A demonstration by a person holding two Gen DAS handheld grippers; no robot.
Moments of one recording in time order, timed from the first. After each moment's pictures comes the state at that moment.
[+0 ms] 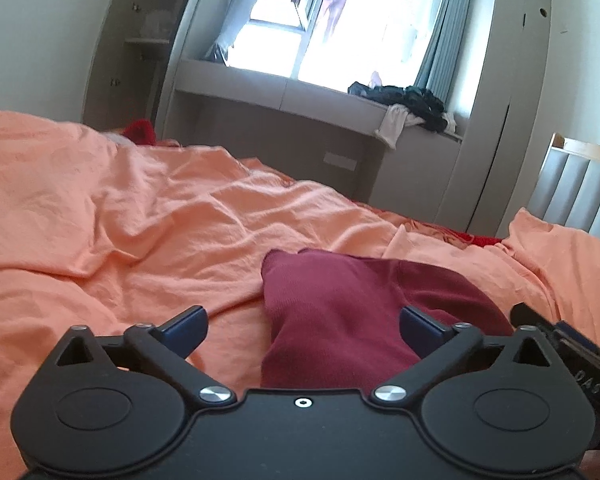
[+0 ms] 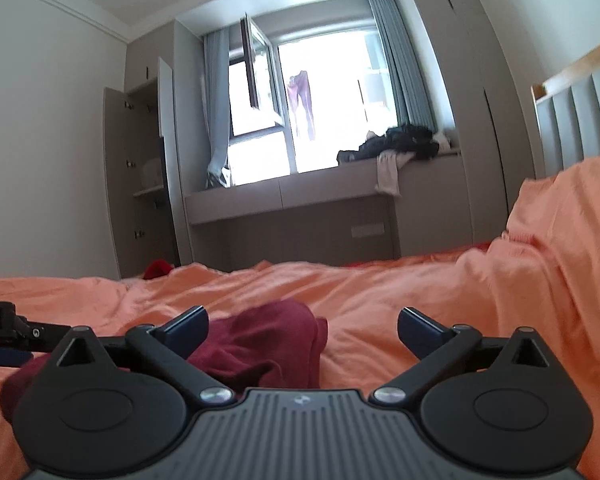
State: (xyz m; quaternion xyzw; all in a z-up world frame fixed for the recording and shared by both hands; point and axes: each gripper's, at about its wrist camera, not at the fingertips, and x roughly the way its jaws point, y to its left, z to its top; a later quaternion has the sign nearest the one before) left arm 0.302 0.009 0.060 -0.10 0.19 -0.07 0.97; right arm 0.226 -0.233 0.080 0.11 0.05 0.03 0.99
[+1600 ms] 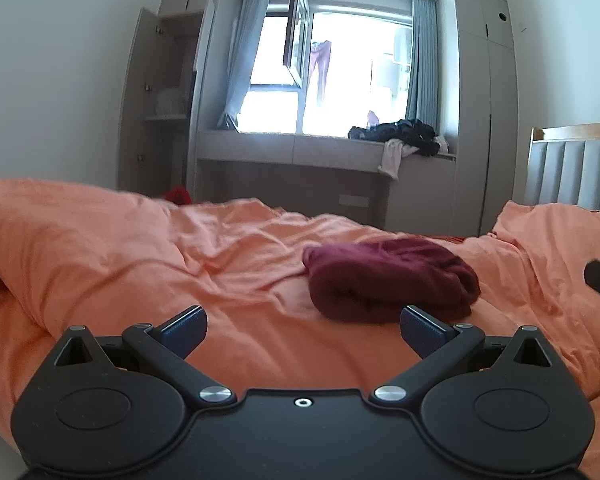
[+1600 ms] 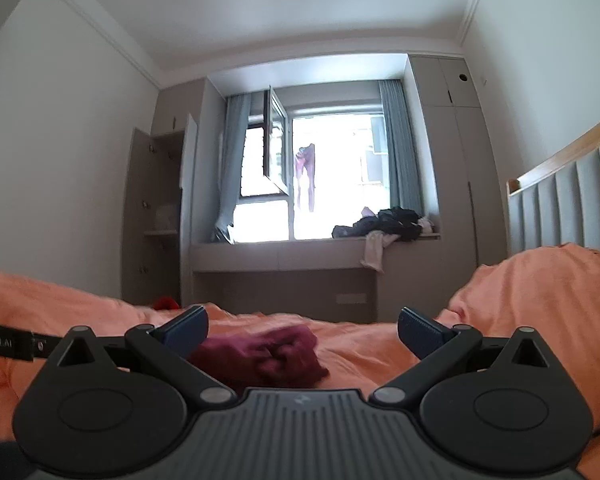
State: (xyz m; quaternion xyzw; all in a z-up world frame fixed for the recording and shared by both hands) left arm 0.065 0.022 0.055 -0.03 0.12 -0.03 0.99; right arm -0.027 -0.213 0.091 0.04 -0.04 0.00 1.00
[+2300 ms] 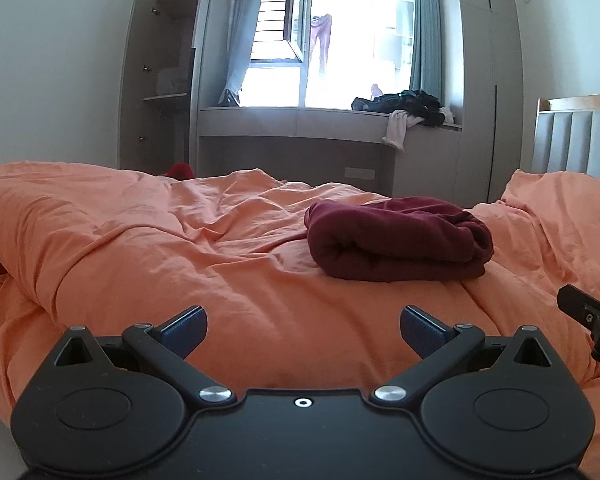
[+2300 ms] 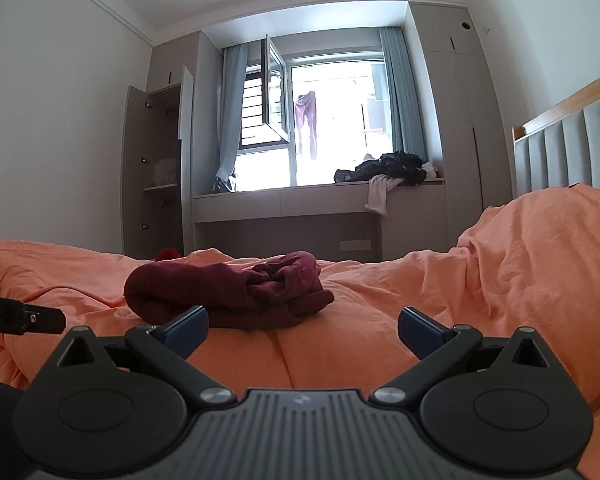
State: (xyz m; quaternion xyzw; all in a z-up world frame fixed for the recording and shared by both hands) left arm 0.083 0.011 0.028 -0.01 0.15 -0.02 0.99; right arm 0.004 -0.214 0.045 0.06 0.03 0.02 1.00
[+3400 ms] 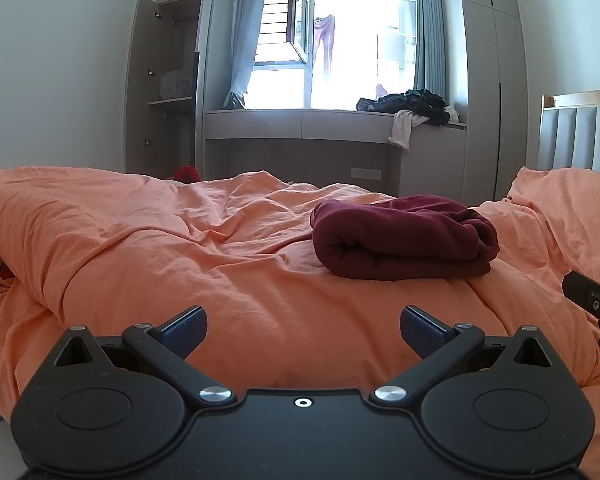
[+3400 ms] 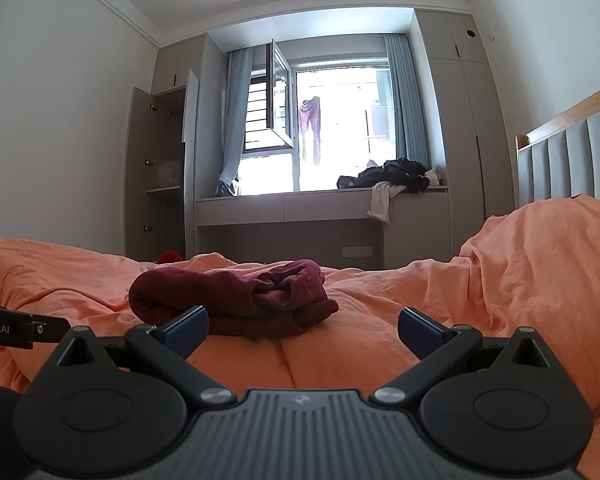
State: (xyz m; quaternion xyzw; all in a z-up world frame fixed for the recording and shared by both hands) left arm 0.081 0.006 0.027 0.00 0.15 -0.01 0.99; right arm -0.002 -0.215 0.049 0.05 0.02 0.02 1.00
